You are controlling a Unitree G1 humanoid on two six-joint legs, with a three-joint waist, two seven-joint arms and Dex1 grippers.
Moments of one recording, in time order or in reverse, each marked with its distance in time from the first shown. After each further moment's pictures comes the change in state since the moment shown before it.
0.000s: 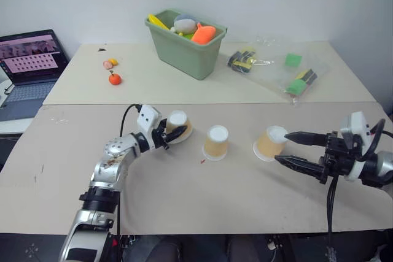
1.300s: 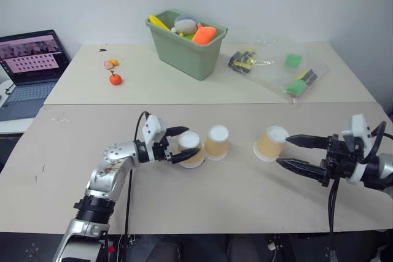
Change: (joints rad) left arm 0.035 -0.013 -0.015 -0.069 -0.068 -0.011 -0.115; right arm 0.016 -0.010 -0.007 0.015 -0.001 0.000 0.021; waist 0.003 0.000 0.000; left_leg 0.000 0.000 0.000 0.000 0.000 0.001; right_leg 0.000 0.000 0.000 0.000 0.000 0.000
